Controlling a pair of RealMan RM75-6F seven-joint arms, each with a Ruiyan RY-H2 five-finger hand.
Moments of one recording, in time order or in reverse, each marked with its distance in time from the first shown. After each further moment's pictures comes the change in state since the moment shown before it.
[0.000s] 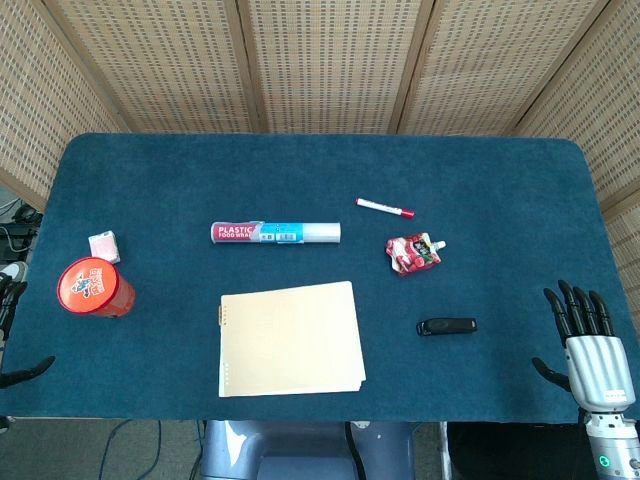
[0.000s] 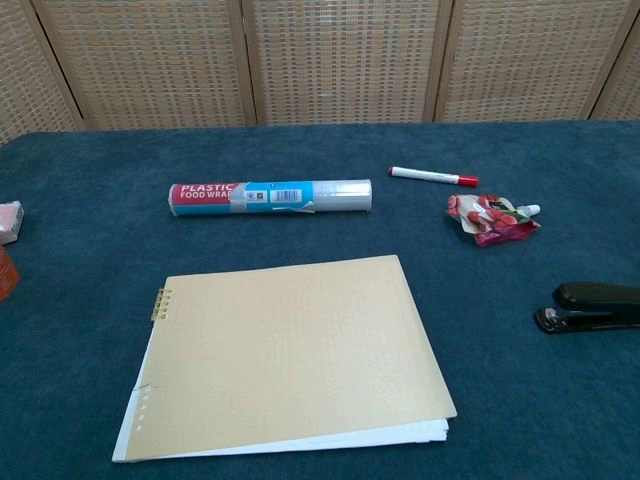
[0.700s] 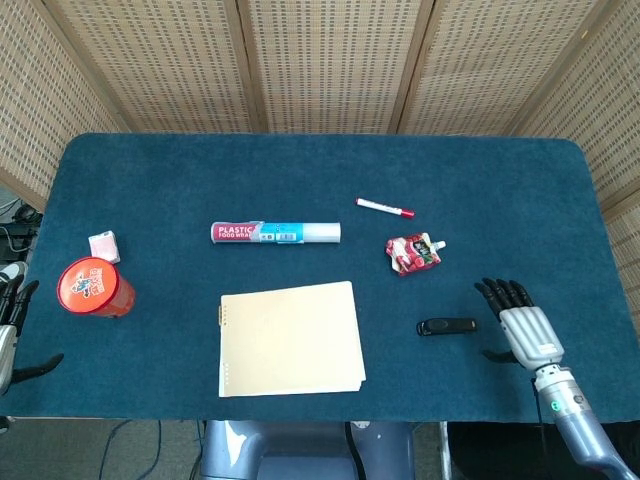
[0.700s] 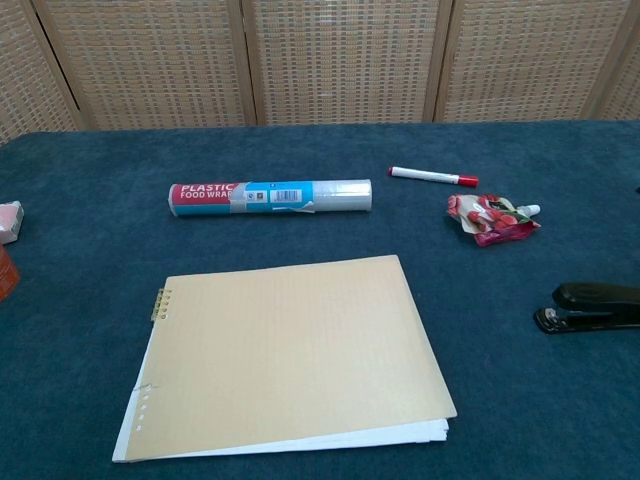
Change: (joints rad) left arm -0.012 -0.032 -0.026 0.000 -0.030 -0.050 0.062; right arm 0.248 -0.057 0.017 0.093 0.101 -0.471 0.140
